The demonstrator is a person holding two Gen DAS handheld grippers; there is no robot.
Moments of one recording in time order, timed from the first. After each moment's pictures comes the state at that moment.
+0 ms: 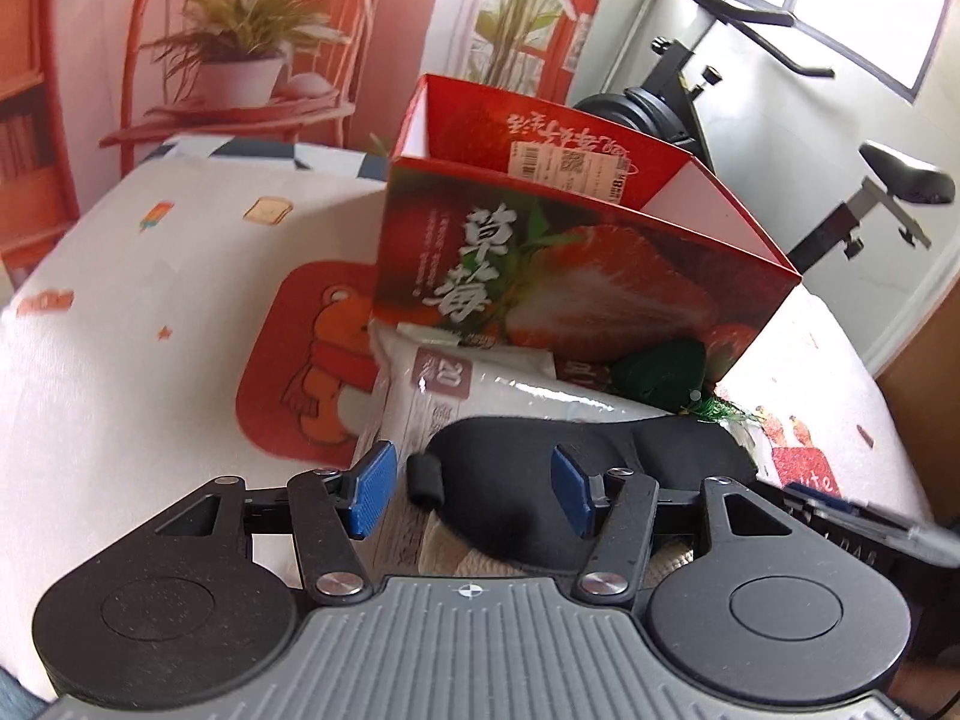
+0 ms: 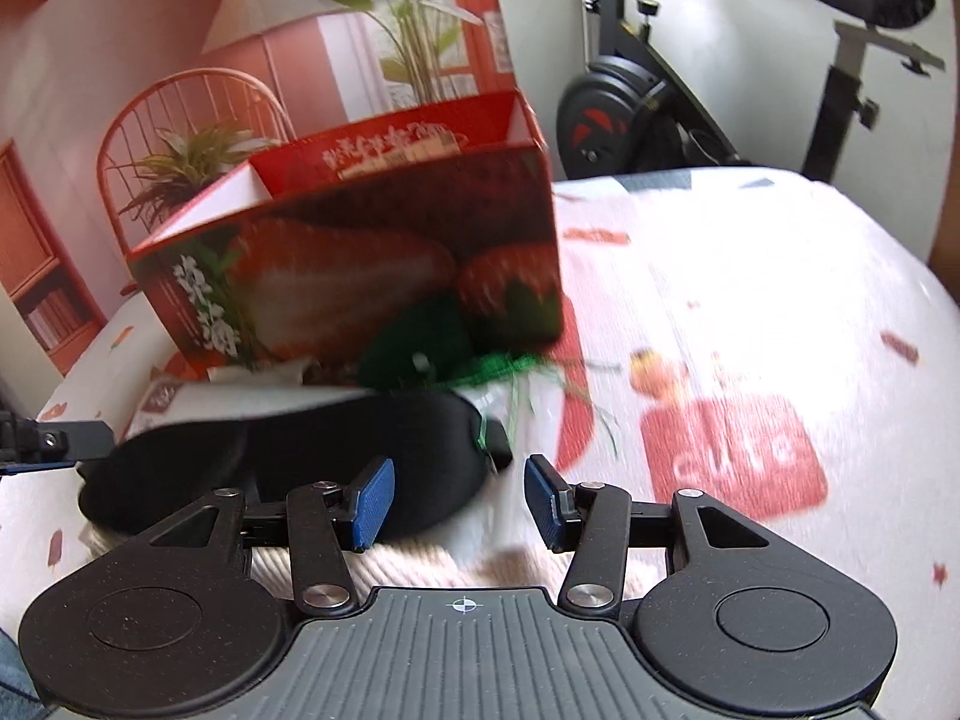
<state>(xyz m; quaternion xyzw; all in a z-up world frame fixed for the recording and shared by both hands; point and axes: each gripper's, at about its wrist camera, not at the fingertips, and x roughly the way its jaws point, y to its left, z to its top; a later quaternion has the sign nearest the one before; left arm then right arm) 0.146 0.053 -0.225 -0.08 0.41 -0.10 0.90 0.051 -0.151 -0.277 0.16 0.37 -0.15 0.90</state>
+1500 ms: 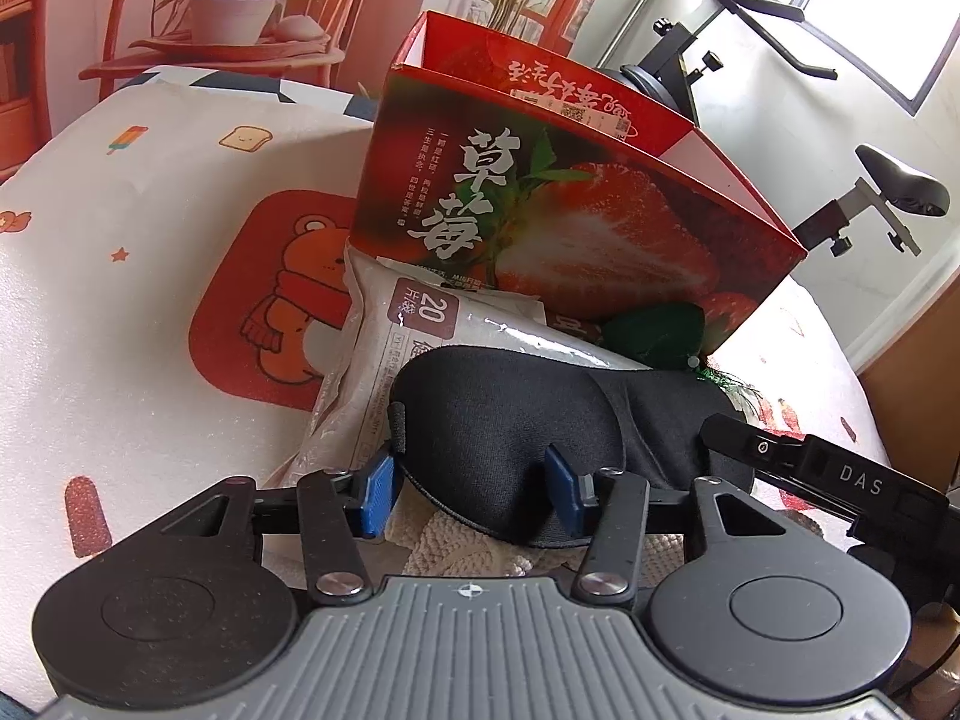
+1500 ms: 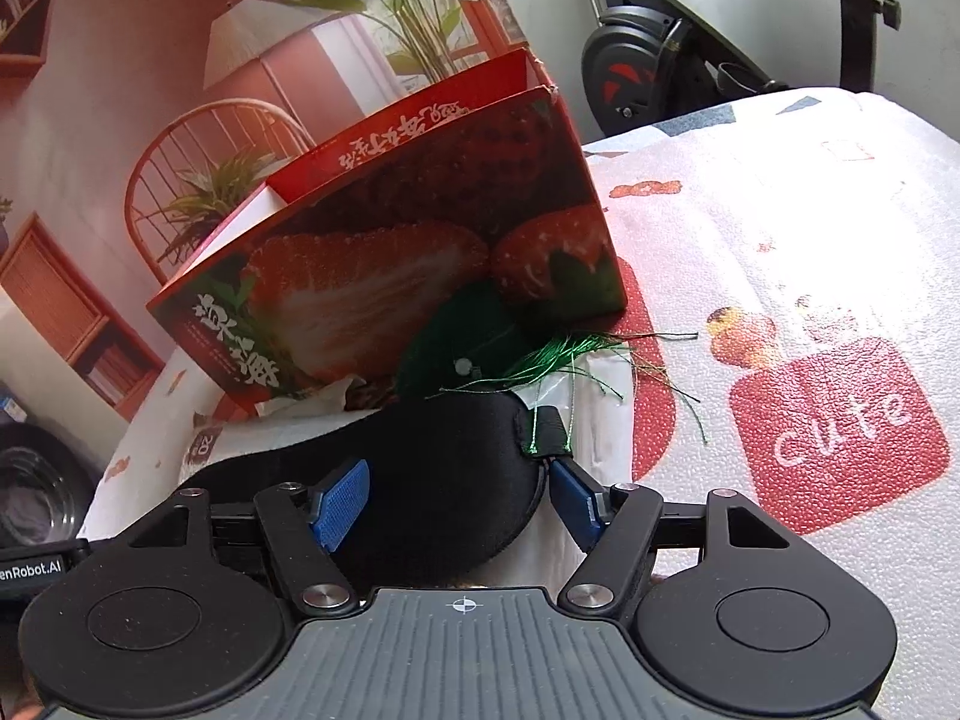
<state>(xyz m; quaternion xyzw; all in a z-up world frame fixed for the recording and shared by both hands) 0.155 0.051 -0.259 -0.12 0.44 -0.13 0.88 0.076 -0.172 -0.301 0.27 0.35 -0.09 0.89</state>
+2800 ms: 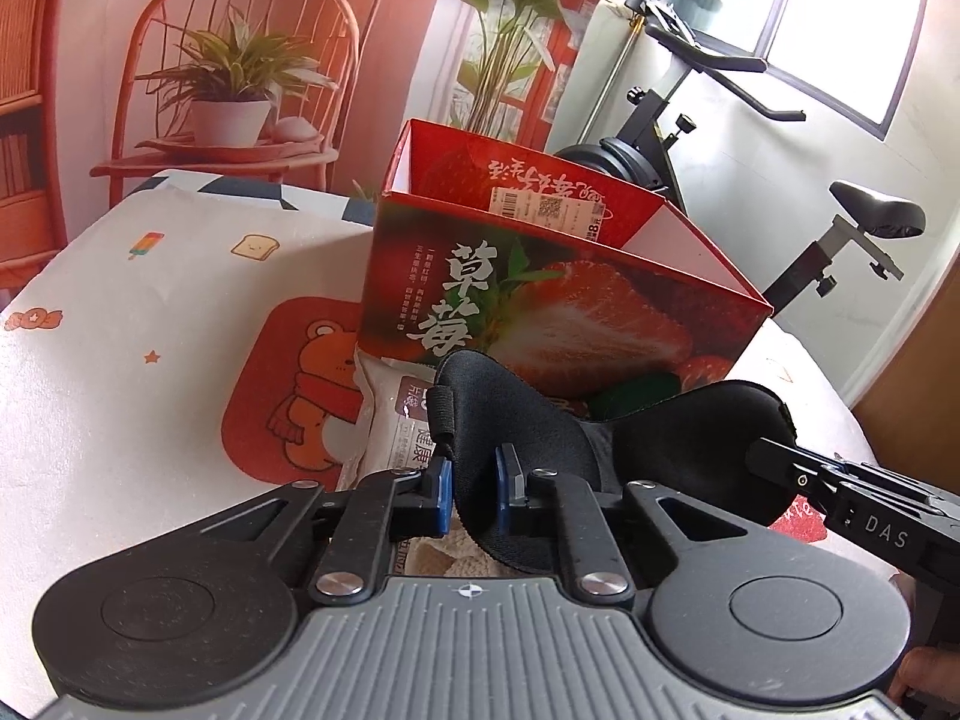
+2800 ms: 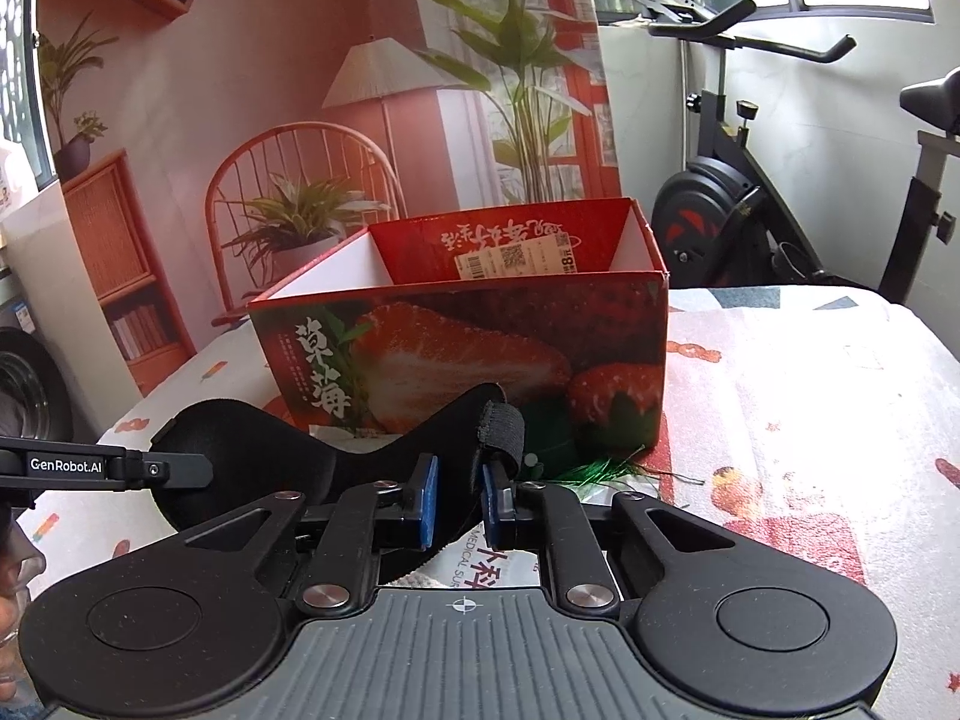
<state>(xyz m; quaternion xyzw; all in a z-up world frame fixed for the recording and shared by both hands) 0.133 0.053 -0.227 -0.09 0.35 -0.12 0.92 0.052 -0.125 -0.243 0.11 0.29 -0.06 0.95</state>
